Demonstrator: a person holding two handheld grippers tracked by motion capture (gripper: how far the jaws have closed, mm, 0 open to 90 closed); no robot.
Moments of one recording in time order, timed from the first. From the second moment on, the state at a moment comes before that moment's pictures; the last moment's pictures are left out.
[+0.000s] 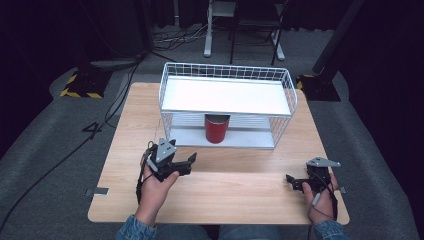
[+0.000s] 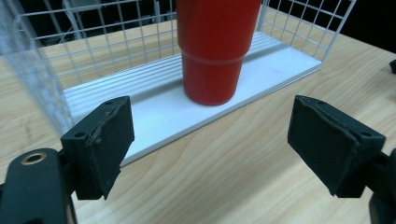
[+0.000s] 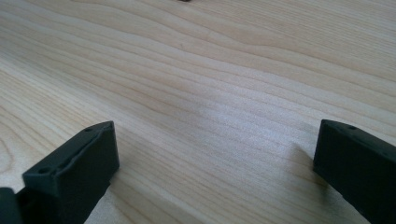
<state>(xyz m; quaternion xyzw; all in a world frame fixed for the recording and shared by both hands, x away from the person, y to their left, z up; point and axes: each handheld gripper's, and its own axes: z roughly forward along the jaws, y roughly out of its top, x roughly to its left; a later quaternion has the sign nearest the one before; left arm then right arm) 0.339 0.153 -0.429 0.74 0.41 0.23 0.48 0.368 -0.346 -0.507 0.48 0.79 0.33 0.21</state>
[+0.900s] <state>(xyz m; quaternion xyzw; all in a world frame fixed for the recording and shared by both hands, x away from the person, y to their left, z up) 0.306 0.233 -0.464 0.77 0.42 0.18 0.43 0.367 -0.346 -0.507 0.48 0.79 0.33 0.21</state>
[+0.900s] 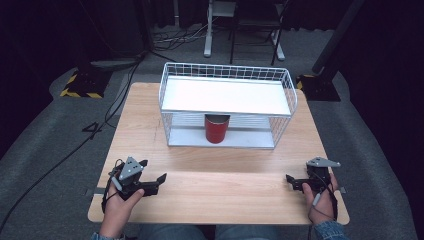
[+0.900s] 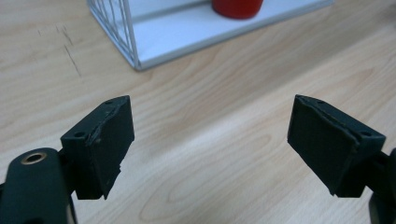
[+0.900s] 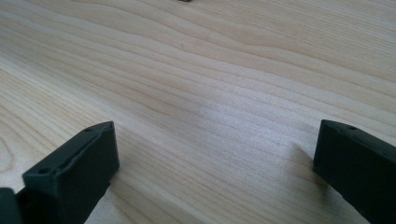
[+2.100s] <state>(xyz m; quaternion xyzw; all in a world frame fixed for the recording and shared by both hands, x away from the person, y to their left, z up) 0.320 0.264 -0.506 0.80 0.46 0.18 0.33 0.367 -0.346 -0.507 0.48 0.79 0.33 0.20</state>
